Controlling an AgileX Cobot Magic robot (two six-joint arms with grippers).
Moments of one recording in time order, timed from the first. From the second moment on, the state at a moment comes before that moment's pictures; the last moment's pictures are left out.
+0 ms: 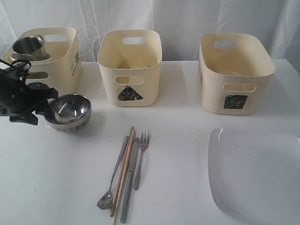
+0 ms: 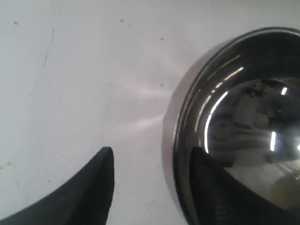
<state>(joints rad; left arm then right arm) -0.03 1.90 -1.23 -0.48 0.65 0.19 0.07 0.01 0.00 0.02 0.36 -0.07</state>
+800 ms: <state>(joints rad) -0.06 1.86 -1.49 -0.17 -0.54 0.44 0.07 0.01 0.00 0.02 0.36 -0.07</state>
